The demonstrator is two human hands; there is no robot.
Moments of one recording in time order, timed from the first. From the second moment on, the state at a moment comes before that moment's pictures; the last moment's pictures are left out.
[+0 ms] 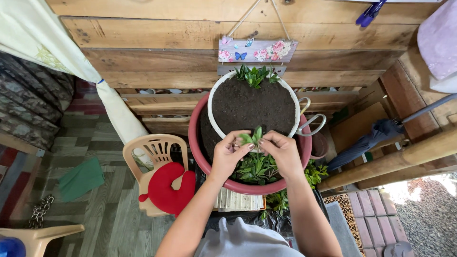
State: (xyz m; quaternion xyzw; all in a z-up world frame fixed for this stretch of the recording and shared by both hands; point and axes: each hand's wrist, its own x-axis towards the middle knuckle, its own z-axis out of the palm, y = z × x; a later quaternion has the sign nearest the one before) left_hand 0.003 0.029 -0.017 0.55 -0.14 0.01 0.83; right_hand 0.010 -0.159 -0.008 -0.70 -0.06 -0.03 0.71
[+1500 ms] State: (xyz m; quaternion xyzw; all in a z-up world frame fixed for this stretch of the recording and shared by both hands) left_hand 0.018 0.029 -0.056 0.47 -0.15 0.01 0.87; right_hand -0.048 -0.123 0.025 -0.79 -0.23 -0.40 0.40
